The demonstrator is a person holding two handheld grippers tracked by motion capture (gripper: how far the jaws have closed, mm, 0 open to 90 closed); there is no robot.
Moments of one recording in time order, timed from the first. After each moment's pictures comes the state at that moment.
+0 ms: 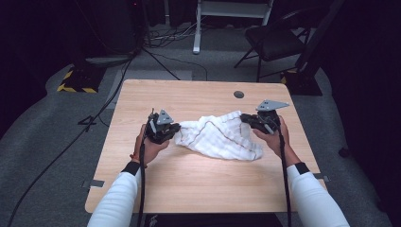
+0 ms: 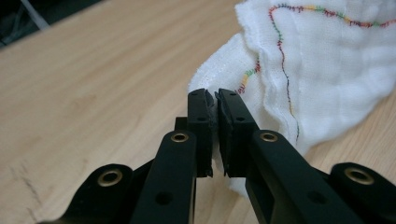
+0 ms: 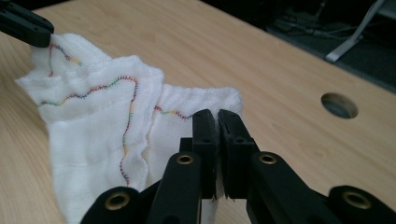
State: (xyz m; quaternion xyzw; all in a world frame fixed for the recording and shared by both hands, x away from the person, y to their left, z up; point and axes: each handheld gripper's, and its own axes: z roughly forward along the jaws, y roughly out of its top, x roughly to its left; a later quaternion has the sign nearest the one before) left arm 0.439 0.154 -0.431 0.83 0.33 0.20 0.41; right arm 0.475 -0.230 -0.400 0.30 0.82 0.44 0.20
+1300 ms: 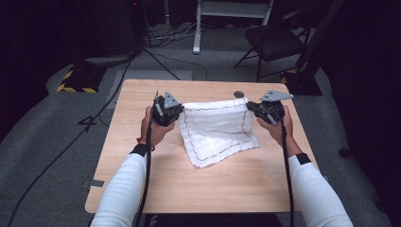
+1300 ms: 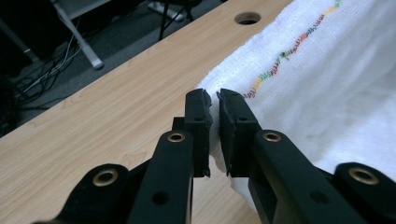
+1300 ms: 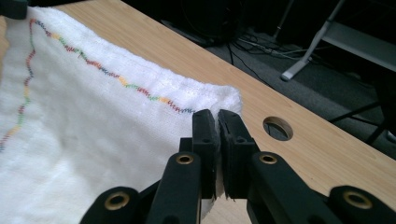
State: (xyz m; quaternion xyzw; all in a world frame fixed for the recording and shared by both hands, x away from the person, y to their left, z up) left arm 0.488 0.135 -0.411 0.81 0.34 0.27 0.39; right arm 0.500 -0.237 -0.385 0.31 0.81 0.42 0.27
